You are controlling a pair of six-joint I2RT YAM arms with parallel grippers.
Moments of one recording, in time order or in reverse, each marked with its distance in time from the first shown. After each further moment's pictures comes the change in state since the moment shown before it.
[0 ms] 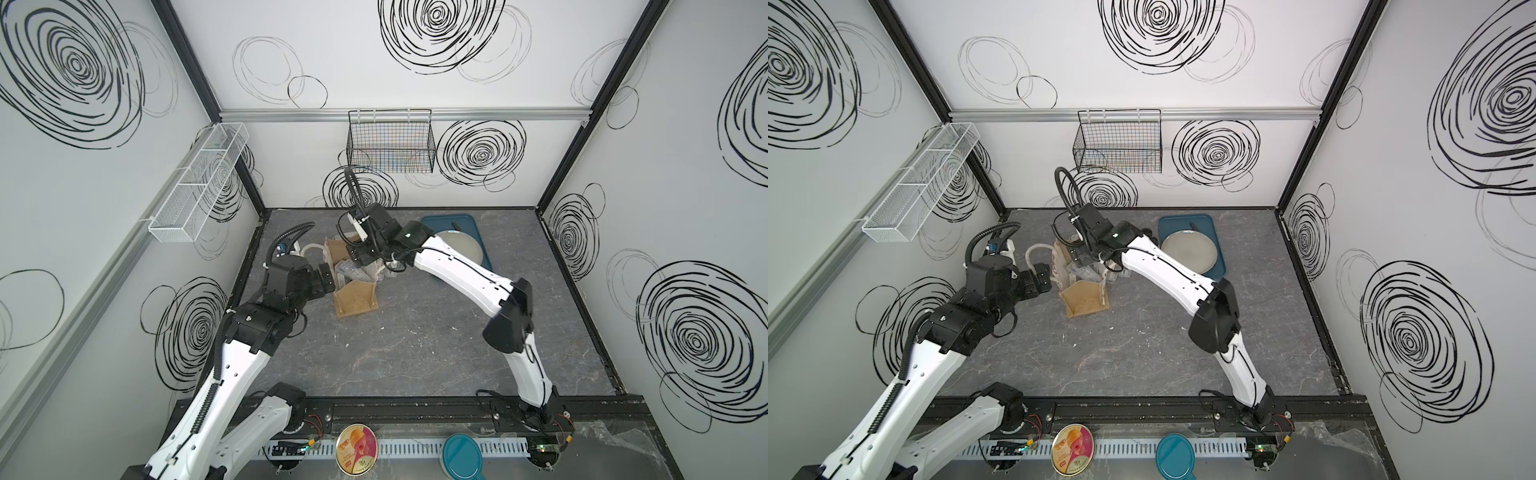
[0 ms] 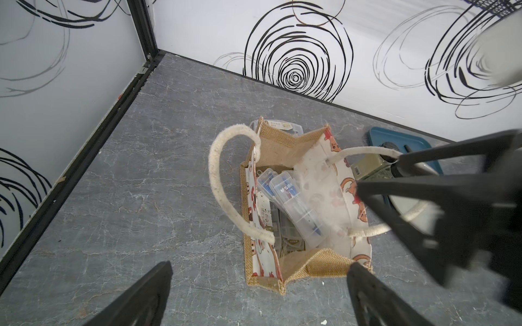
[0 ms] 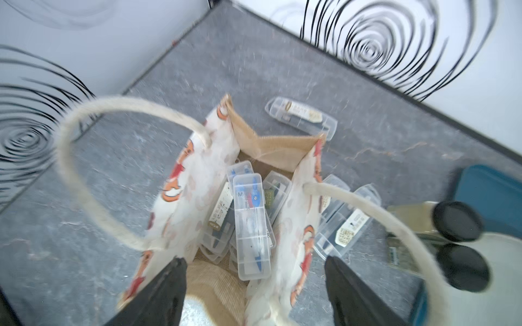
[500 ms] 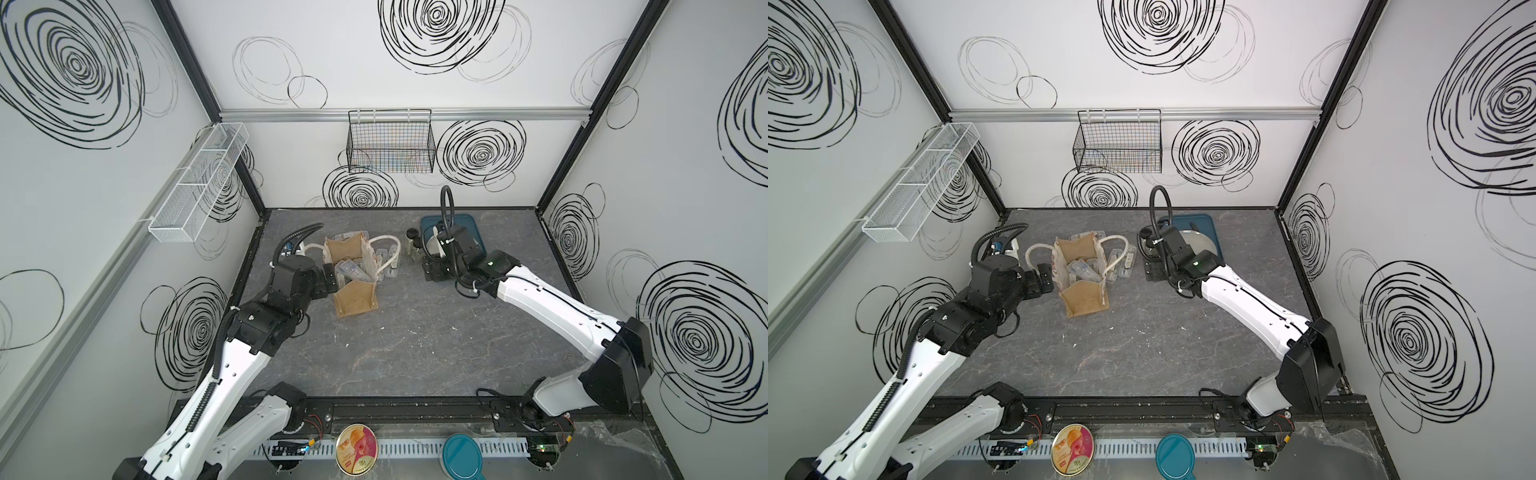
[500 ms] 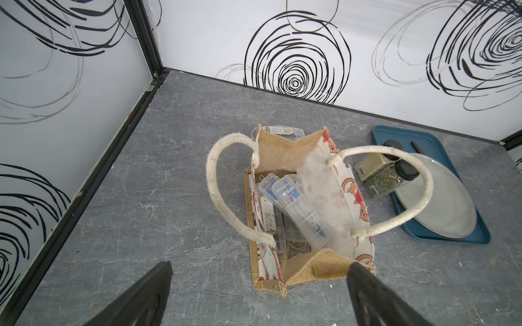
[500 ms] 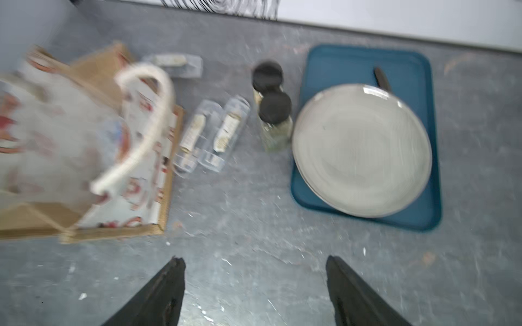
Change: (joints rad) left arm -0.075 0.006 0.022 -0.009 -0.085 0.023; right arm -0.221 -0.588 -0.956 0.209 0.048 0.174
